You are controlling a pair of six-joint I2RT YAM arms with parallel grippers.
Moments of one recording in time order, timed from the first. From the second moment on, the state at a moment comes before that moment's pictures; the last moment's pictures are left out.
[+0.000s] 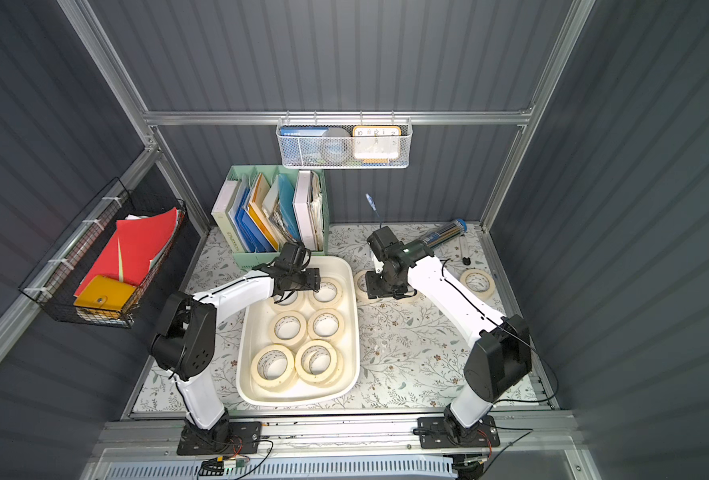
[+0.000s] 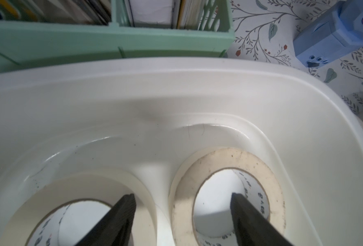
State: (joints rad) left arm -0.42 1.89 1.31 -0.34 -0.07 -0.35; right arm 0.52 1.63 1.54 -1.10 -0.06 0.37
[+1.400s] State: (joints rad) left arm -0.43 1.82 1.36 -0.45 -0.10 -0.18; right arm 0.61 1.78 1.71 -1.07 -0.11 0.41
